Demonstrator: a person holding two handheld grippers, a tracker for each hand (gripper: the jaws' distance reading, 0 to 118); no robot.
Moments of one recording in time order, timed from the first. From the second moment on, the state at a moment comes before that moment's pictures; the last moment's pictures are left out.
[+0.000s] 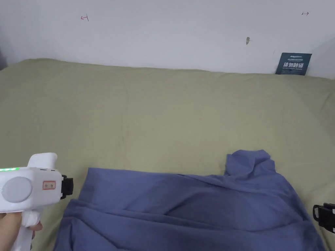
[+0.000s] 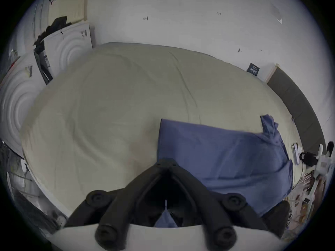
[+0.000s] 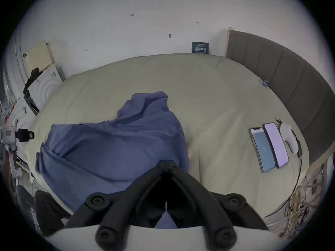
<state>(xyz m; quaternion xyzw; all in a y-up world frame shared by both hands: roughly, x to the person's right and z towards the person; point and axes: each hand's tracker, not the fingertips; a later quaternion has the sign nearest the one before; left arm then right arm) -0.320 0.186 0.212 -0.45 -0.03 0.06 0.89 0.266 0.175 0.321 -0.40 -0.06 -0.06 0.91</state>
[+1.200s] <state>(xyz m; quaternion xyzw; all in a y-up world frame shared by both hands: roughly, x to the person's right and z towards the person) -0.279 0.113 0.097 -0.52 -0.02 -0.02 0.86 0.314 0.085 0.137 -0.52 -0.08 0.02 0.85</state>
